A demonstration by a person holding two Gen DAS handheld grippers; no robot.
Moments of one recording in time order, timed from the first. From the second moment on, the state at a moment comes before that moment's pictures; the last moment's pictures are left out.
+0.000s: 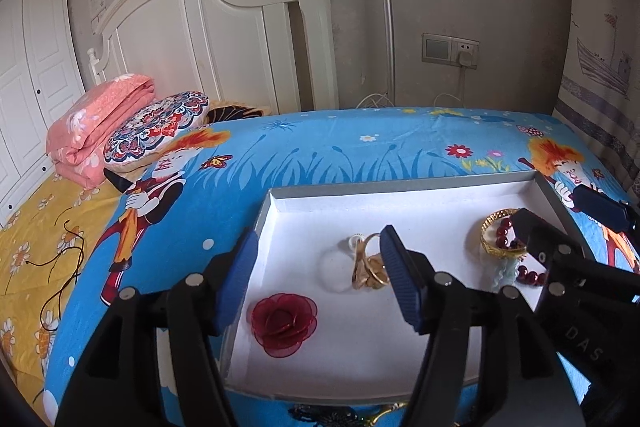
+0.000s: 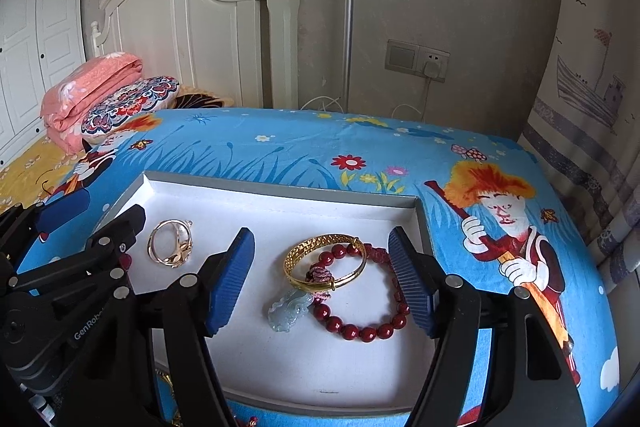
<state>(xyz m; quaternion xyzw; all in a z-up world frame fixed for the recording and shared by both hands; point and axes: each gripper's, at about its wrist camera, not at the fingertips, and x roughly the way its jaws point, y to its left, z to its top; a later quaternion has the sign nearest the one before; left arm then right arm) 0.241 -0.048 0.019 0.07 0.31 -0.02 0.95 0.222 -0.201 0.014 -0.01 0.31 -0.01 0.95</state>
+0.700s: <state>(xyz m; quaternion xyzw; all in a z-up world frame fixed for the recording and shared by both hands) 0.144 -0.028 0.024 0.05 0.29 -0.03 0.96 0.135 -0.204 -0.001 -0.02 0.31 0.01 0.95</state>
